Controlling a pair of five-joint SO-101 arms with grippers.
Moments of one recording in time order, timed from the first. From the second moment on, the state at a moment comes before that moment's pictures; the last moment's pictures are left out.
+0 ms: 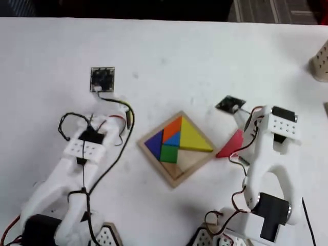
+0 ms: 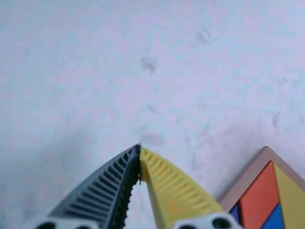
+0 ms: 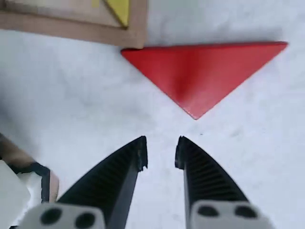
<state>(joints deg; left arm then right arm) 5.6 -22.9 58.5 15.1 14.2 16.7 -8.7 28.9 78.5 68.1</state>
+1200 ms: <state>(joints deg) 5.6 -22.9 58.5 15.1 14.2 18.9 6.3 29.9 46.5 55.0</state>
